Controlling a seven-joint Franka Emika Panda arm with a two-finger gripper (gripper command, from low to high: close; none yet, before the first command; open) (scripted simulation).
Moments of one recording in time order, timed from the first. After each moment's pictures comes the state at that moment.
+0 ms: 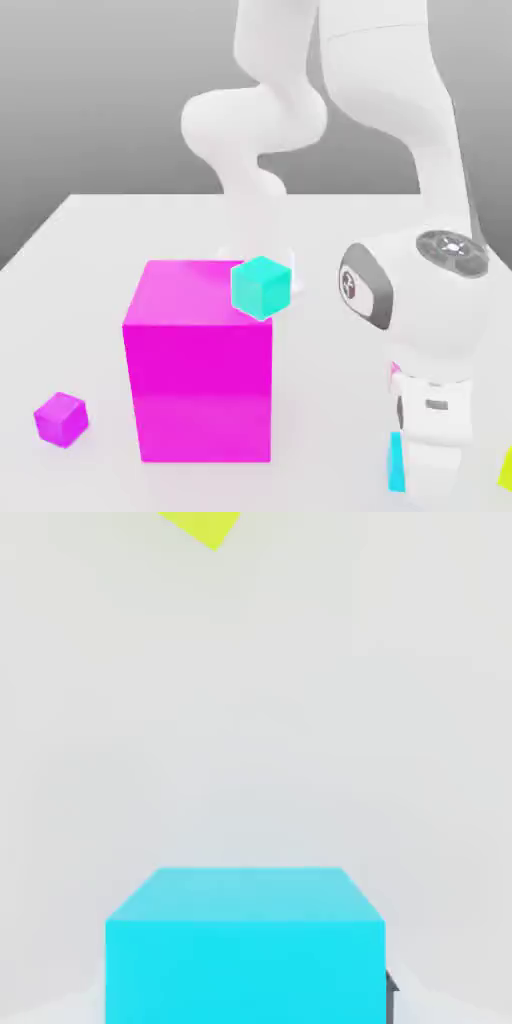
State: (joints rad) arm 0.38 0.44 0.02 -2.42 -0.02 2.86 -0.19
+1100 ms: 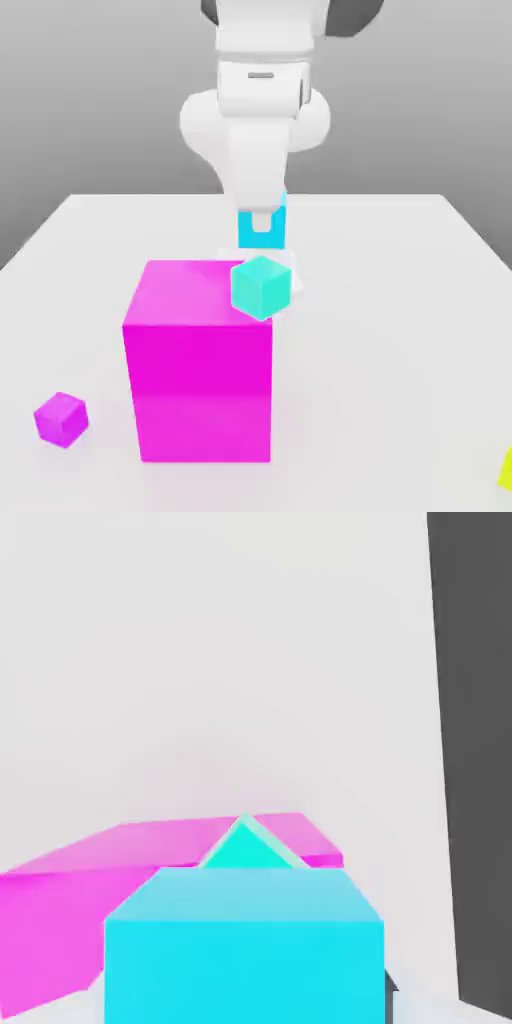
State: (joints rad) arm 0.18 -0.46 -0.16 -2.63 -0.09 2.17 -0.63
